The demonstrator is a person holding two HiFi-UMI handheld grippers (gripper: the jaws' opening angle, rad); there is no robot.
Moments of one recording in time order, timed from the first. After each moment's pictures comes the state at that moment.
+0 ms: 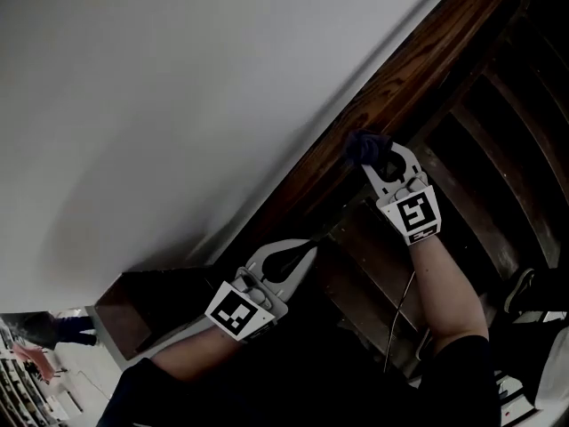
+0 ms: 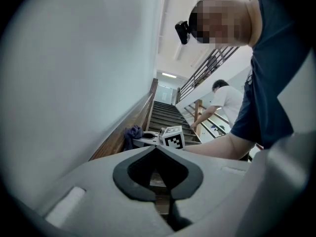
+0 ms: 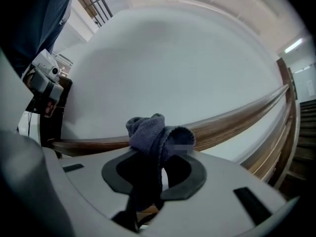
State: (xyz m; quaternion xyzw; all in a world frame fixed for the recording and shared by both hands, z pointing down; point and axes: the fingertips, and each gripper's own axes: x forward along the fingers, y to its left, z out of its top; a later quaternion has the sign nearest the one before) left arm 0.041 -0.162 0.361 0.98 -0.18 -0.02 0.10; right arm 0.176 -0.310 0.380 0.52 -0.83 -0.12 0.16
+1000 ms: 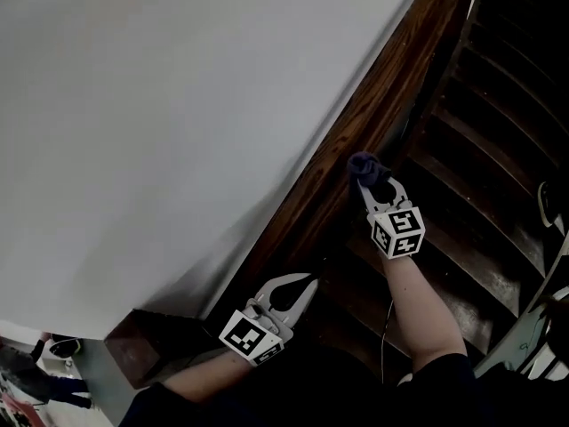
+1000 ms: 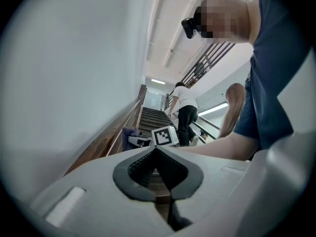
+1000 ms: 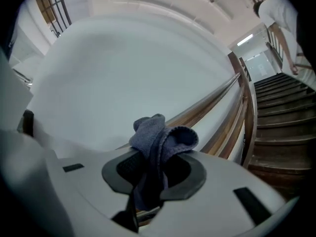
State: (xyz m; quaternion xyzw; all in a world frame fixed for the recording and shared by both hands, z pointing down) left arm 0.069 -0.119 0.317 0.99 -0.12 -0.06 0.07; right arm 0.267 -0.283 0.321 0.67 -0.74 -0.01 0.05
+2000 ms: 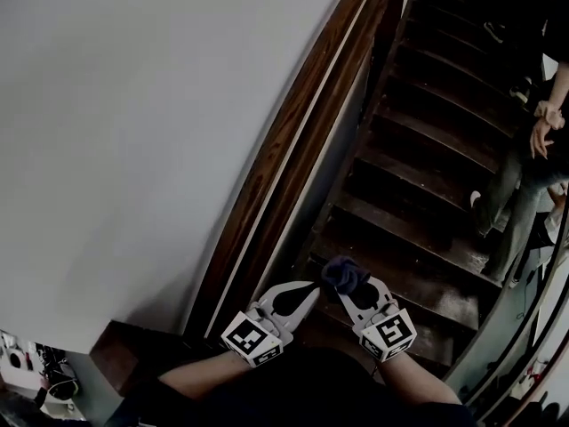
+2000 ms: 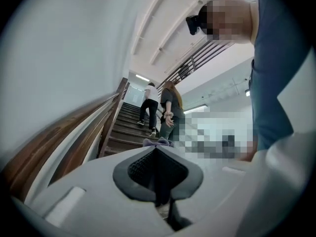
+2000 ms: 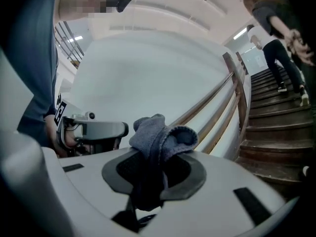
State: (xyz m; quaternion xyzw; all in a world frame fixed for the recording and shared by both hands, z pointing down) left arm 0.143 -0.020 0.309 1.00 0.01 -0.05 0.06; right arm 0.197 -0.015 0.341 0.65 -0.76 0.02 0.03
